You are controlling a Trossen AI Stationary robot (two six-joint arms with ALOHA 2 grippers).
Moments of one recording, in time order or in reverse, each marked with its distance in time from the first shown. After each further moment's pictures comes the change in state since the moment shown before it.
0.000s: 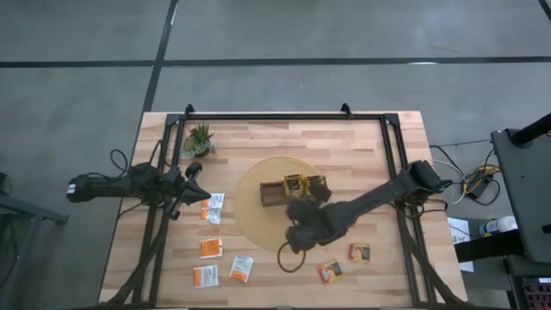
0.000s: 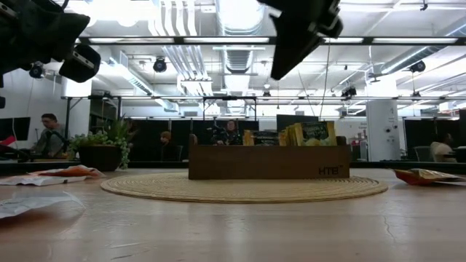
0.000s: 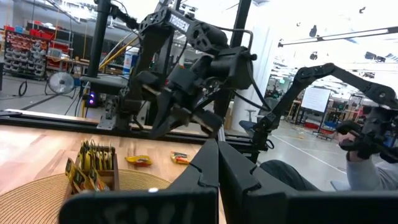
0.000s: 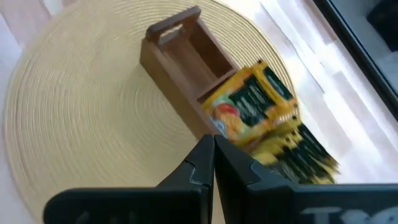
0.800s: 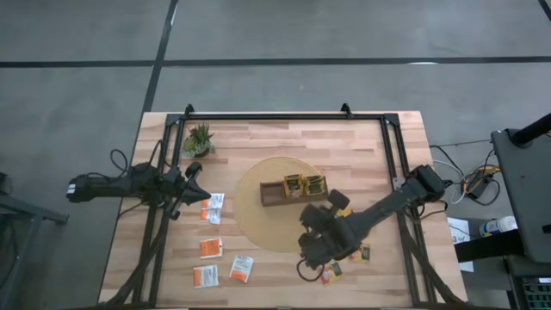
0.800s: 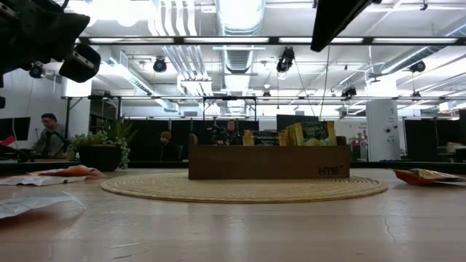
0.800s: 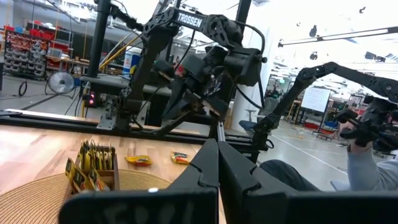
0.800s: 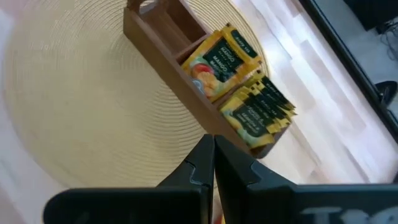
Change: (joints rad) left arm 0.000 0.000 0.000 0.000 0.000 0.000; right arm 0.122 0.000 0.115 -0.326 0.000 0.252
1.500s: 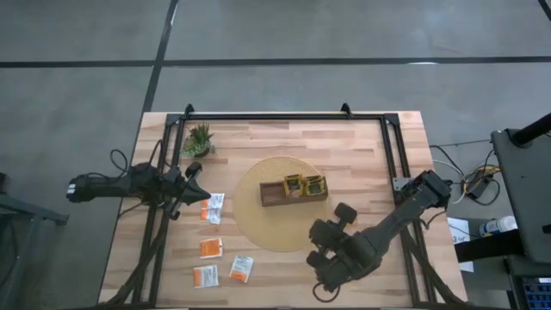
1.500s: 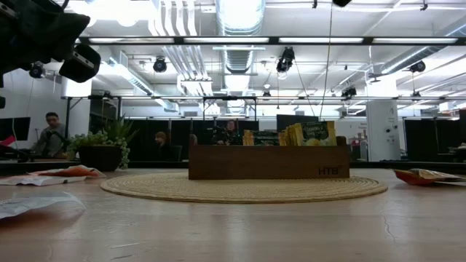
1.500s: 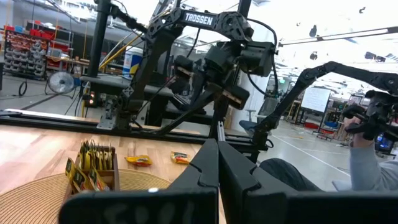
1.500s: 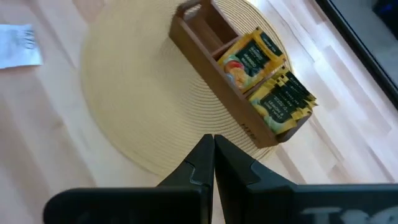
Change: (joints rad) left arm 0.000 0.000 0.000 0.000 0.000 0.000; right arm 0.131 0.000 0.103 -0.057 0.000 0.072
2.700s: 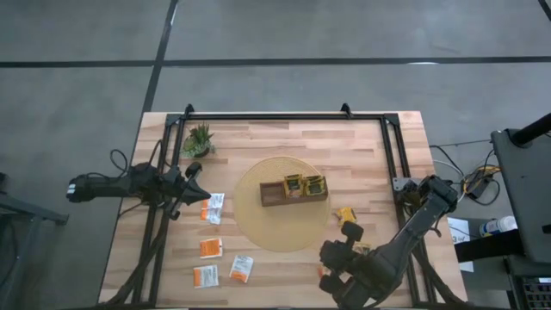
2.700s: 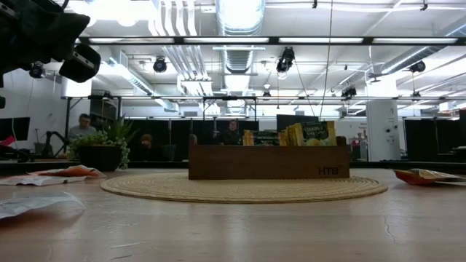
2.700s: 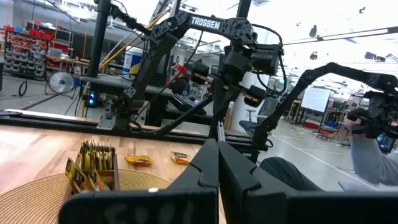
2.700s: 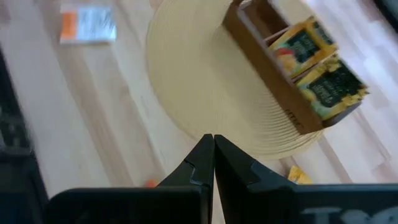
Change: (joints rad) left arm 0.000 0.000 0.000 0.000 0.000 0.000; right arm 0.133 0.000 0.014 0.068 -0.038 0.010
